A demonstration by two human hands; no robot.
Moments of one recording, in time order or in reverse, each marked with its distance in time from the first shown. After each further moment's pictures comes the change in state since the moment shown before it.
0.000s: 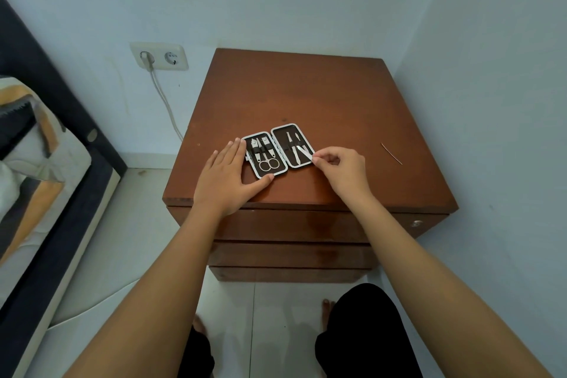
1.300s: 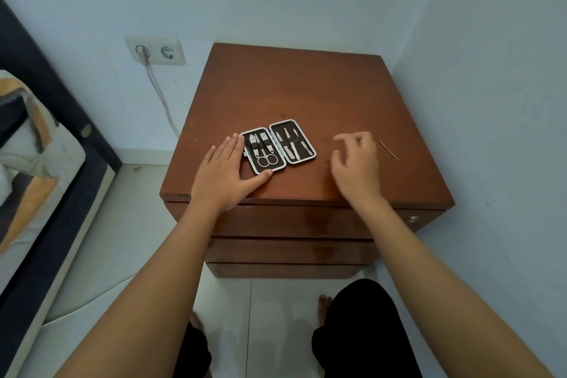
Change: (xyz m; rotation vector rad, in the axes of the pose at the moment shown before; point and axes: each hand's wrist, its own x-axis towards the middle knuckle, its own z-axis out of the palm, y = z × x) left_hand 0.001 0.000 0.002 -0.003 0.012 0.010; right_hand -0.007 0.010 -0.016 -0.337 0.168 -0.169
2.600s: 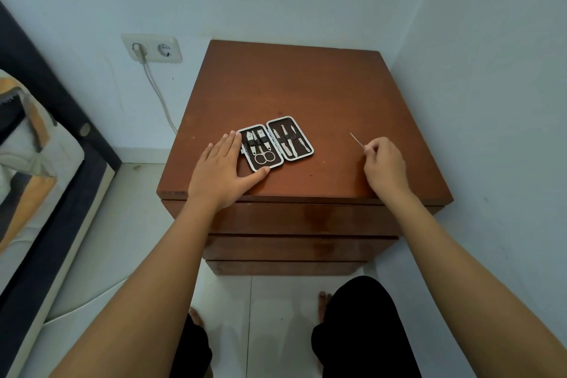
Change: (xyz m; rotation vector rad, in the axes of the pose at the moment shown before) left_hand 0.000 0.000 -0.001 0.009 -0.004 -0.008; right_hand 0.011 0.044 -0.024 -0.027 -0.076 0.226
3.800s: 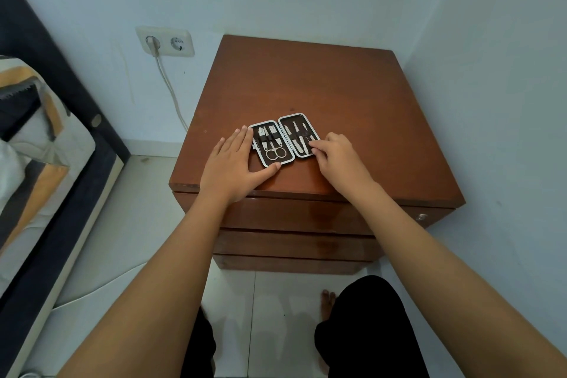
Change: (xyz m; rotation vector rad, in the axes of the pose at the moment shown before) left_hand -0.001 -0.001 0.001 -0.016 0.012 0.006; right_hand -0.014 -0.065 0.042 -0.110 -0.245 -0.419
